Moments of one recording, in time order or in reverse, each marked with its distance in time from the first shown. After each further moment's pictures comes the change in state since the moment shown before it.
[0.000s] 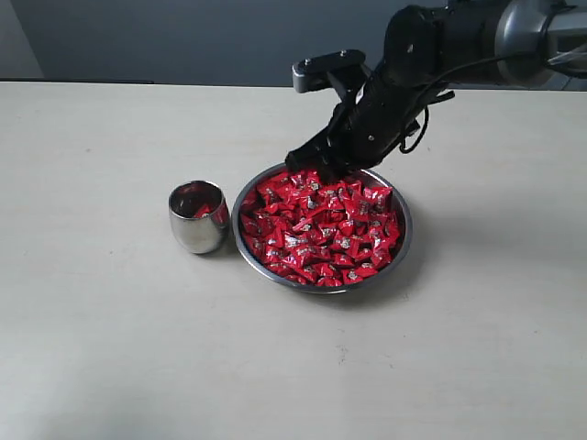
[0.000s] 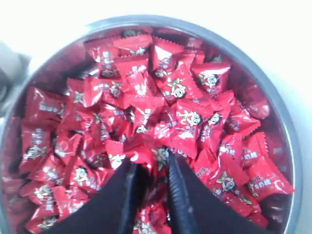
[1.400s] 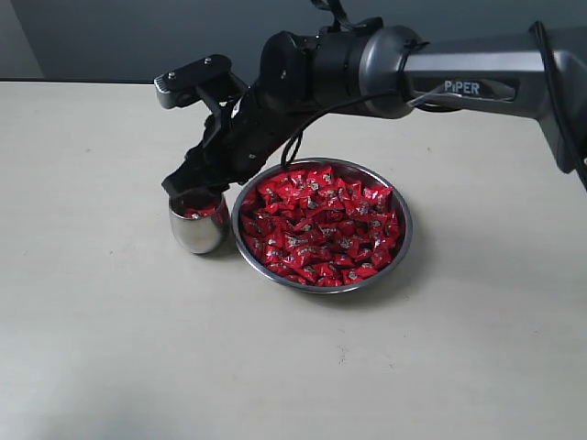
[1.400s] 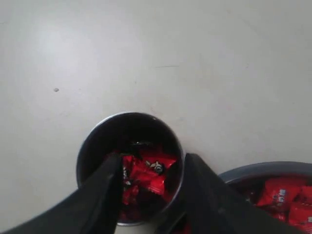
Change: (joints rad) left arm 0.000 0.000 0.000 0.000 0.000 0.000; right arm 0.221 0.176 -0.226 0.172 -0.110 -0.213
